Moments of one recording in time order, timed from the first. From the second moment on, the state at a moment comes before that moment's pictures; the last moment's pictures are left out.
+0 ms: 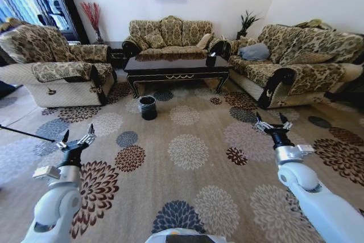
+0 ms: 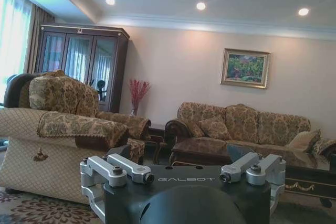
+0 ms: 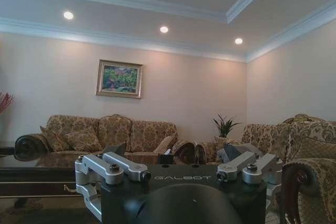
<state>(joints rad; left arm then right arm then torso) 1.53 -1.20 -0.89 -2.17 -0.60 0.03 -0.17 -1.38 0.74 0.69 1.88 0.73 0.26 0.24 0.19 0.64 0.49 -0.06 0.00</state>
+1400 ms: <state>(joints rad) 1.56 -1.15 -0.86 -2.21 -0.65 0.10 -0.19 -1.43 0.73 0.75 1.85 0.71 0.31 0.23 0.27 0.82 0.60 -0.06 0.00</state>
